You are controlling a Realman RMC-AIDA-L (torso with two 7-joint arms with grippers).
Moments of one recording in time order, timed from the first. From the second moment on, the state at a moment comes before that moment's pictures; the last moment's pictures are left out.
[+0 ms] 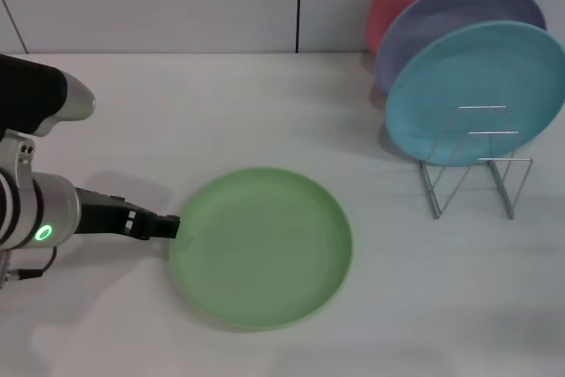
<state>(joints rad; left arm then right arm) -0.24 -2.07 -1.50 -1.57 2.66 -1.11 0.23 0.42 2.08 -0.60 0.14 -0.40 -1.65 0.18</state>
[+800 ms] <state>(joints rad) -0.27 -2.07 -1.44 -1.50 2.66 -1.12 0.19 0.40 2.08 -0.60 0.14 -0.40 -1.65 0.18</state>
